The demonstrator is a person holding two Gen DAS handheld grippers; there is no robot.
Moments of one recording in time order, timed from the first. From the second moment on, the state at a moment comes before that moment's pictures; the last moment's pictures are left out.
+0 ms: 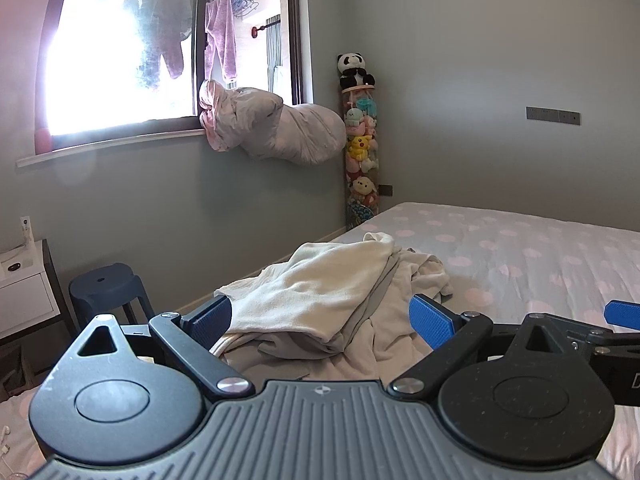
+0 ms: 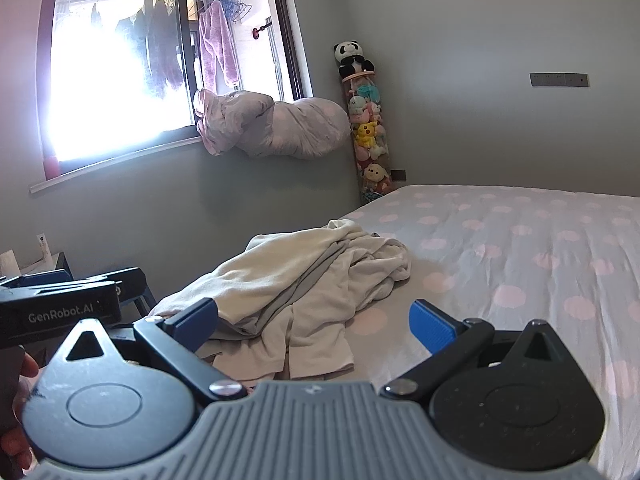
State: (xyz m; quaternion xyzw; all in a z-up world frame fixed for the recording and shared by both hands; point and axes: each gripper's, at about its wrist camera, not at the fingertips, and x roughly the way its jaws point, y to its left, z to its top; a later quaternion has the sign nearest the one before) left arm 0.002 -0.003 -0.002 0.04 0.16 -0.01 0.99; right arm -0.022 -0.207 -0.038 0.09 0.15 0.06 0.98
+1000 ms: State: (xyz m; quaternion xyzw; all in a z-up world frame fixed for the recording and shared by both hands) left arm 0.046 0.017 -0.020 0.01 0.26 -0.01 0.97; right arm 0.030 -0.193 -0.045 0.07 0.20 0.10 0.97
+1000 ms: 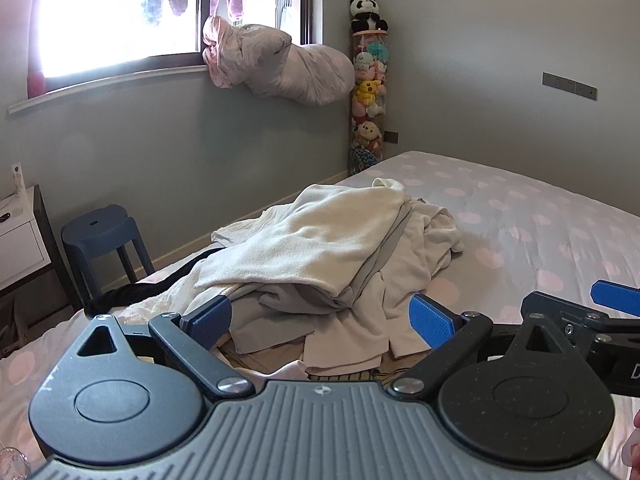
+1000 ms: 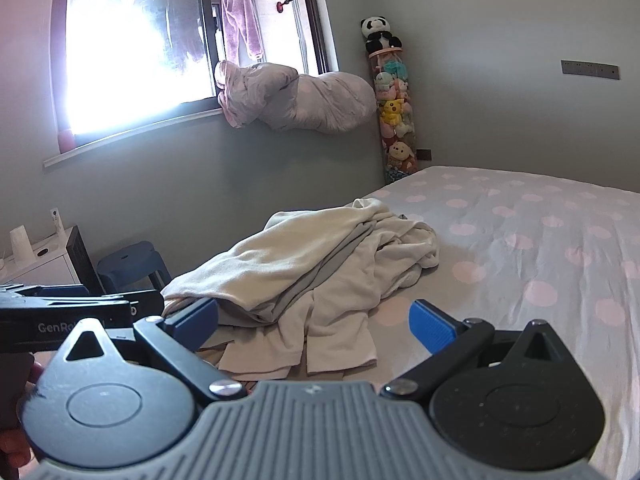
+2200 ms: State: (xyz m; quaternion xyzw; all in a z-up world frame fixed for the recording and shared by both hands) left arm 0.182 0.094 -0.113 -0.05 0.40 0.14 0.90; right arm 0.242 -0.071 -0.110 -0.11 0.34 0.28 0.89
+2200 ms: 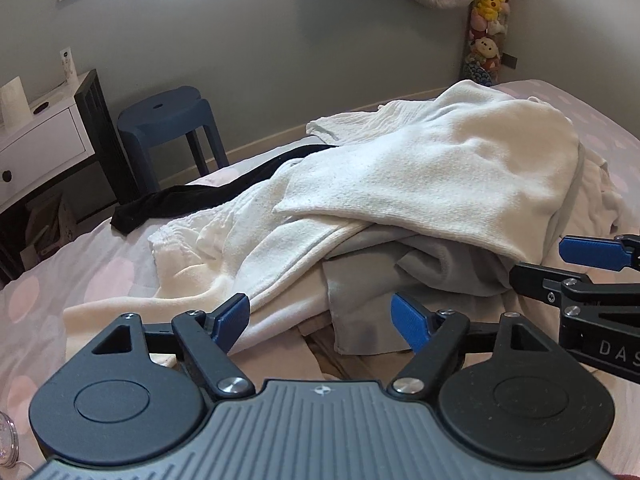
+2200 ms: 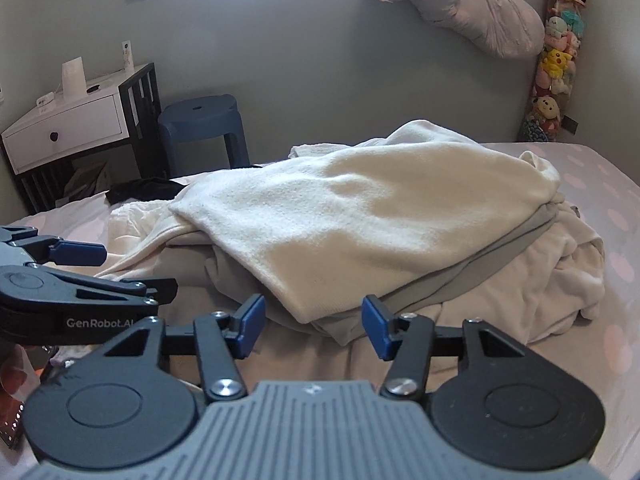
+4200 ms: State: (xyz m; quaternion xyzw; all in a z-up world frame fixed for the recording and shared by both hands) left arm 0.079 -0.144 -0.032 0.06 0.34 -0.19 0.92; right arm -0.097 -0.536 -0.090 0.16 0.27 -0.35 0.88
